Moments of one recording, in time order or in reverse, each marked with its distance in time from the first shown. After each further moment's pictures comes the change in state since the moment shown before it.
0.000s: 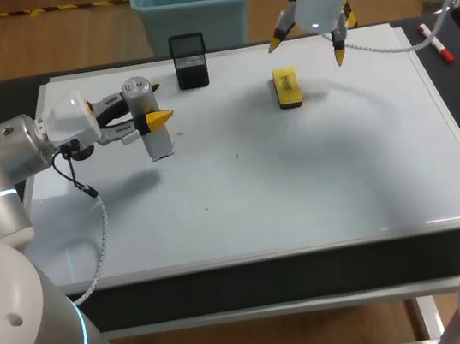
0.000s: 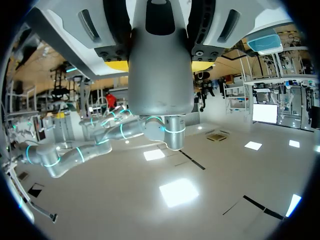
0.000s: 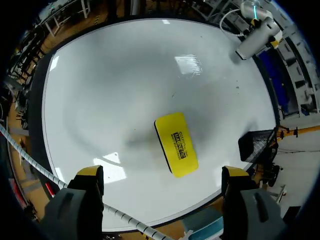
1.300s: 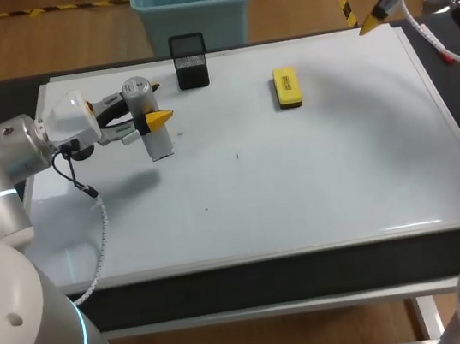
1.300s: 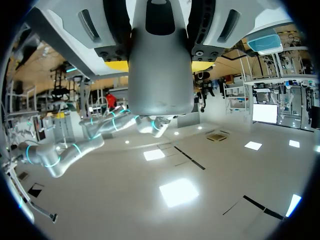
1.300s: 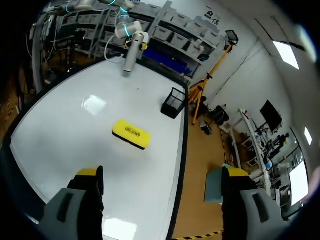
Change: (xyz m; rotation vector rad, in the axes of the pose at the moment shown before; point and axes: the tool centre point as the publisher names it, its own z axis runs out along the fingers) left arm 0.000 0.000 0.000 0.000 0.000 0.000; right arm 0.041 -0.056 -0.110 -0.234 -0.615 0.732
